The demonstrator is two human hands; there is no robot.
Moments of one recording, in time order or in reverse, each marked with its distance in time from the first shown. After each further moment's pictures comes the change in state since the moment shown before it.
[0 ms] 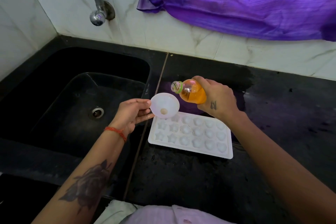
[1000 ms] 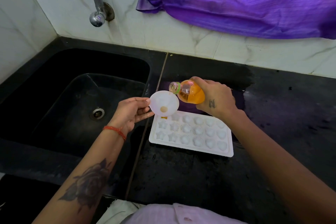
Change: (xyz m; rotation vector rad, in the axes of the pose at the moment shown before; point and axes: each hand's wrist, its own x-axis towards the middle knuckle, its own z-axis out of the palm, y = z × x) left_hand -0.007 0.007 -0.001 -0.027 -0.007 -0.005; right_hand 0.002 -0.005 -0.003 0.005 -0.093 0.033
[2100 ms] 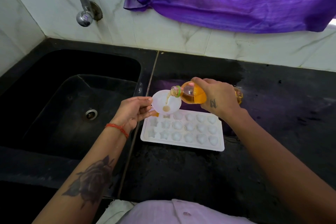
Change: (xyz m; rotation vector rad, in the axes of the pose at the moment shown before) left_hand -0.003 -0.006 0.029 0.021 -0.045 -0.033; right_hand -0.018 0.030 -0.006 -0.192 0.025 -0.040
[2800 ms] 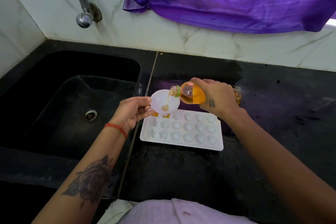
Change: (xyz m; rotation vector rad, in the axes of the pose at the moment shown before) left_hand 0.002 0.000 -0.001 -0.007 0.014 -0.011; right_hand -0.001 -0.001 -0.003 0.015 -0.027 0.022
